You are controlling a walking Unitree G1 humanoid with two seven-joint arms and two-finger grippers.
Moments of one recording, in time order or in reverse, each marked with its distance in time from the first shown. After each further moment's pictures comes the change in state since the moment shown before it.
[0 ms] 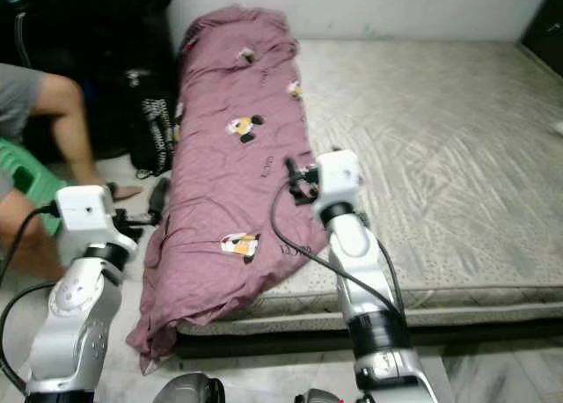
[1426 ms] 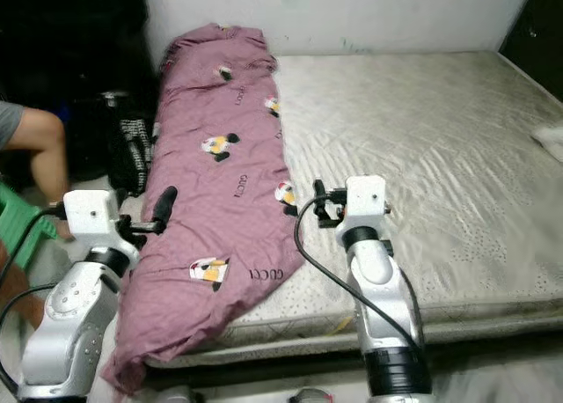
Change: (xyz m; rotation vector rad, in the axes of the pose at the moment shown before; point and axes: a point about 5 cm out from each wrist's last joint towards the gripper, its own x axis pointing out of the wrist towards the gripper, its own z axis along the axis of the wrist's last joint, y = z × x) left arm -0.002 0.001 -0.003 0.000 0.050 -0.027; right arm -0.029 -0.020 -0.006 -0.006 0.090 -0.118
